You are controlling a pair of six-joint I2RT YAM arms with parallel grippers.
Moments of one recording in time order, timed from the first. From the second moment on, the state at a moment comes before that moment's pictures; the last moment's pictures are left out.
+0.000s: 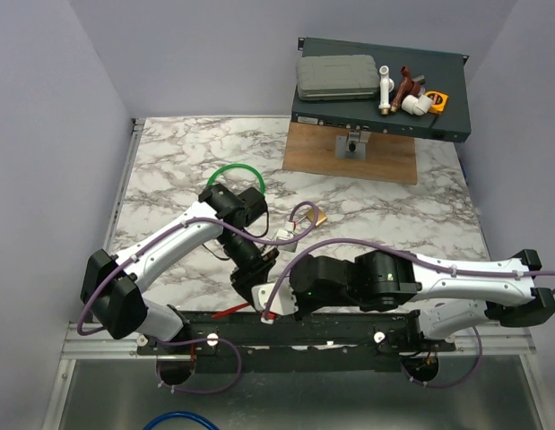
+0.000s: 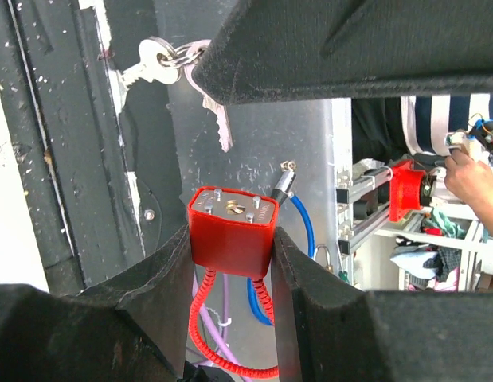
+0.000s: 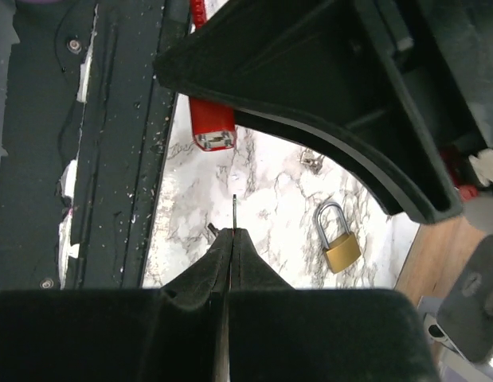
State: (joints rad) left arm -0.74 1.42 1.24 -1.52 1.10 0.72; right arm 1.54 1.29 1.37 -0.90 0.19 -0.50
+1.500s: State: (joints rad) left arm -0.80 1.41 1.24 -1.45 1.00 0.60; right arm 1.55 1.43 1.45 -0.92 0.17 -0.52
